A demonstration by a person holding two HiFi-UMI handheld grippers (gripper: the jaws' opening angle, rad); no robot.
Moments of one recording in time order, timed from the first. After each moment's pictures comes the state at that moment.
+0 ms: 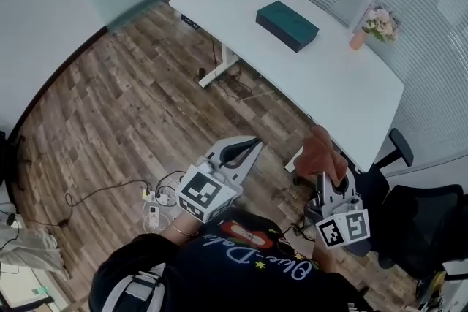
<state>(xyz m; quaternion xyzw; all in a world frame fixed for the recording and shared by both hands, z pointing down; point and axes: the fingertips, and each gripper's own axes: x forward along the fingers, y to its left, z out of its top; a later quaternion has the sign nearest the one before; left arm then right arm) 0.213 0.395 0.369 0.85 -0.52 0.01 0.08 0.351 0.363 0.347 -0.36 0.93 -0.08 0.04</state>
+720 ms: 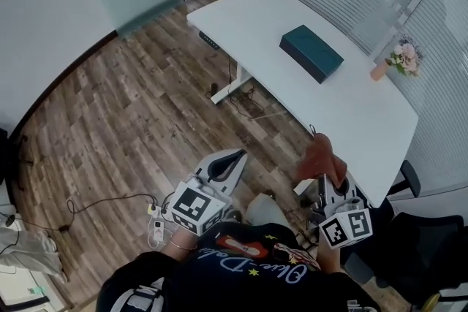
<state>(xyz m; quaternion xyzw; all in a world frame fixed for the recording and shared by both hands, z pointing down) 0.077 0.355 0.388 0.80 -0.59 0.00 0.10 0.241 0.281 0.364 -0.33 0.94 -0.10 0.01</state>
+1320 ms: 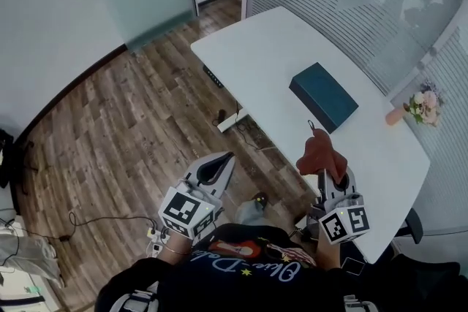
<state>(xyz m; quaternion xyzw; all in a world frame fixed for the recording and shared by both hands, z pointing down) -0.023 0.211 0.381 0.76 -0.65 0.01 0.08 0.151 0.097 0.358 -0.30 0.95 -0.09 0.05</state>
